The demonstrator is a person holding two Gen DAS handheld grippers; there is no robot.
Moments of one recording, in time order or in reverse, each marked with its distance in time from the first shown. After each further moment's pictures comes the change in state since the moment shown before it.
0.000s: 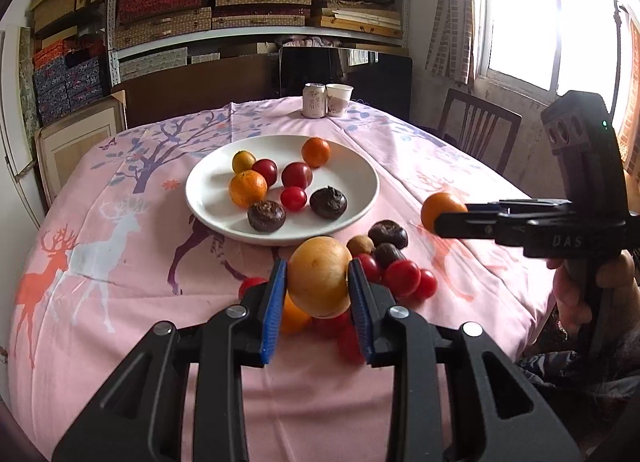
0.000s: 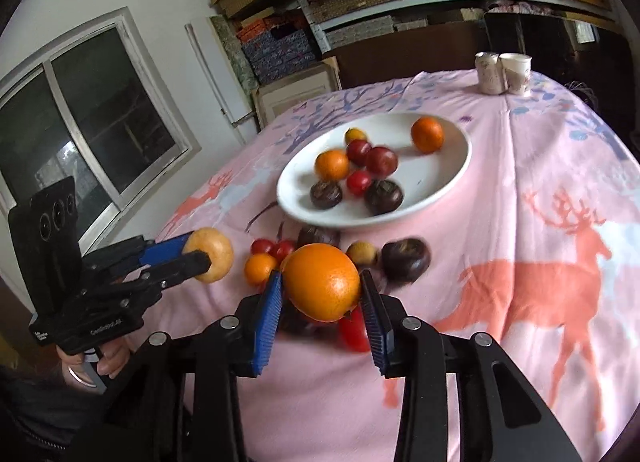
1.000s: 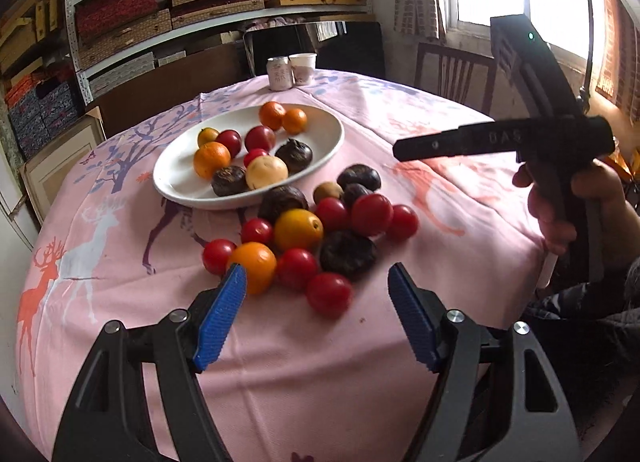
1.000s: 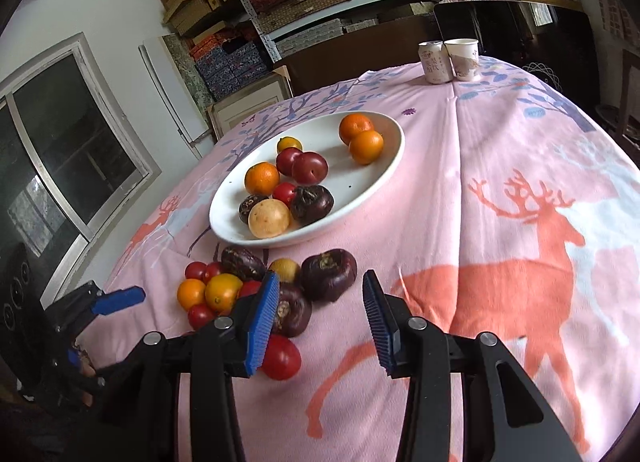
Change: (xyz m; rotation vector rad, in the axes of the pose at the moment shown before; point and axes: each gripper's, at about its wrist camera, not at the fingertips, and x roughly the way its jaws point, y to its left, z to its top) left arm 0.010 -0.038 -0.045 0.173 0.093 -0.001; right arm 0.009 -0.040 -0.027 0.121 -0.001 -0.077
